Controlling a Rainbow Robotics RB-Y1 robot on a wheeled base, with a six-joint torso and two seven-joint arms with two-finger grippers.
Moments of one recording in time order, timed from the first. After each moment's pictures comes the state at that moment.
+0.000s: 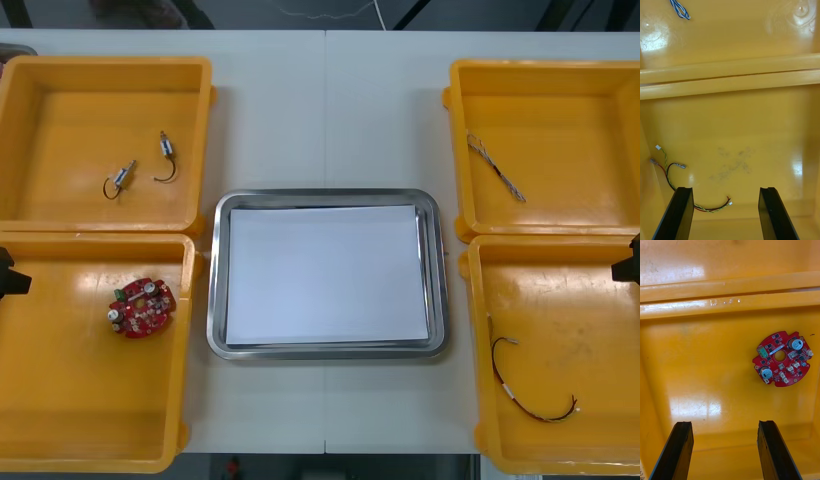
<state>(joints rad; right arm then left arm) -0.14 -0.75 -0.35 -2.22 -0.85 1.92 1.20 -0.06 0.74 0.45 -2.25 0.90 1.91 -1.42</state>
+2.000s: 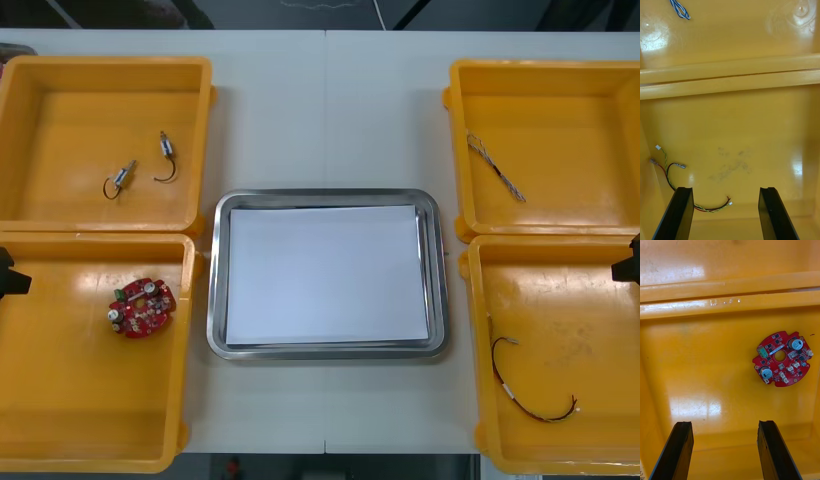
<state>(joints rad) -0.14 -0.75 -0.35 -2.22 -0.85 1.92 1.20 -0.06 0.74 0.45 -2.25 0.90 1.91 -1.42</state>
